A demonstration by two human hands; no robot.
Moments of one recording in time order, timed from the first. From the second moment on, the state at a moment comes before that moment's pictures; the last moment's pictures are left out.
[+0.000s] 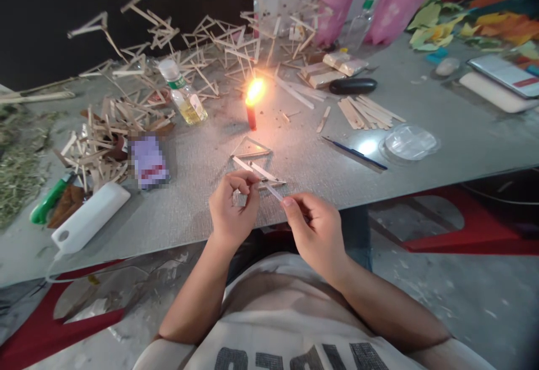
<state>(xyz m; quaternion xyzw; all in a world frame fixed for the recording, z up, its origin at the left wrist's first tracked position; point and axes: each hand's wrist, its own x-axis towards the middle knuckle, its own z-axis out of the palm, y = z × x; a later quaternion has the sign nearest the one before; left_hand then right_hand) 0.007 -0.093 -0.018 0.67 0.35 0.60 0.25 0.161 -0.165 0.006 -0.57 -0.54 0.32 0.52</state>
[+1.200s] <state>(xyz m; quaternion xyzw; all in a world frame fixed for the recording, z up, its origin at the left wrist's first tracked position) 0.010 -0.094 -0.017 0.67 0.36 0.60 0.24 0.158 -0.157 -0.002 -0.50 -0.39 0.53 0.57</state>
